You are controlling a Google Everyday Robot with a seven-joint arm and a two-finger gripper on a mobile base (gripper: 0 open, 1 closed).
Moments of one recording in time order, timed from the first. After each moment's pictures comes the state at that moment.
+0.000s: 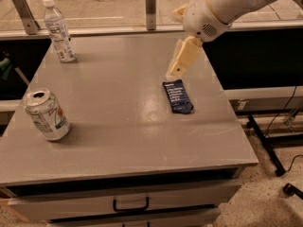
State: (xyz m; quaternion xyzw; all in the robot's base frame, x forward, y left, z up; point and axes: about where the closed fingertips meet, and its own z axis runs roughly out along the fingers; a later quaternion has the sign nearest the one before) arm 0.597 -0.053 0.968 -0.67 0.65 0.08 0.35
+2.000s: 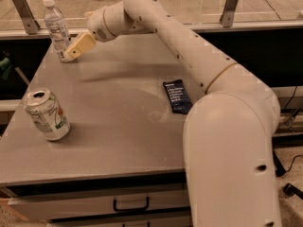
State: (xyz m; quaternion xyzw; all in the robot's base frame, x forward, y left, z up) arm 0.762 0.228 0.923 -0.58 0.59 0.26 0.49
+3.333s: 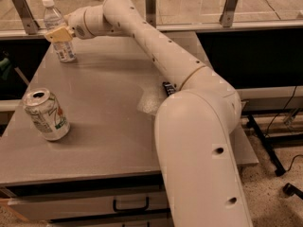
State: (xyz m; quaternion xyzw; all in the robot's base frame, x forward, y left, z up) arm 0.799 0.300 0.930 -0.51 0.60 0.31 0.53
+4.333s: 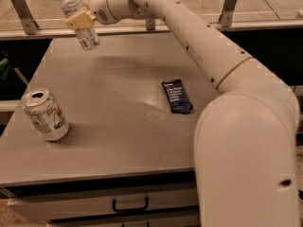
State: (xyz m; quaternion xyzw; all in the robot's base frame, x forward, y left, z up) arm 0.767 0.220 0.987 -0.53 0.60 0.26 0.54
